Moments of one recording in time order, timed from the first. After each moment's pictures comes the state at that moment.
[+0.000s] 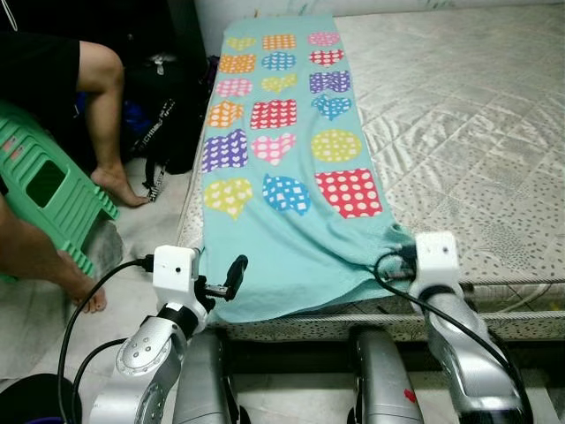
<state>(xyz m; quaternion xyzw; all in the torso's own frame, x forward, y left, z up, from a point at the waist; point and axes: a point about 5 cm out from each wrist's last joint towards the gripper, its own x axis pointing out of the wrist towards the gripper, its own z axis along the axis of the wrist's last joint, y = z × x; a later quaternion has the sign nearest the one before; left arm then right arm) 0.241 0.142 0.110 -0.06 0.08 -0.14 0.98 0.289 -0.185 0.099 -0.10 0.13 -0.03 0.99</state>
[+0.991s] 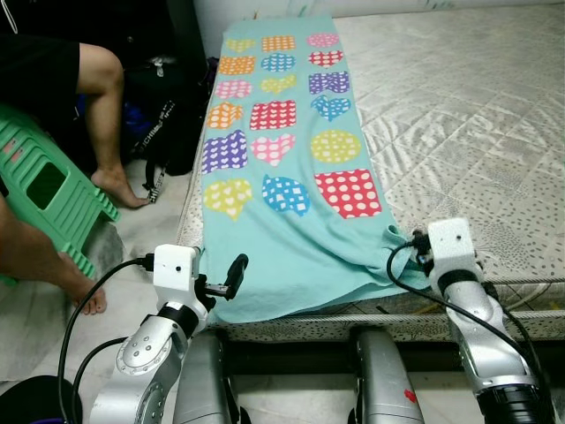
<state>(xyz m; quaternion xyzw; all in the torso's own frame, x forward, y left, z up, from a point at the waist) 0.241 0.142 0.111 -0.06 0.08 -0.14 0.98 0.301 -0.221 0.095 -0.21 0.09 -0.05 0.97</state>
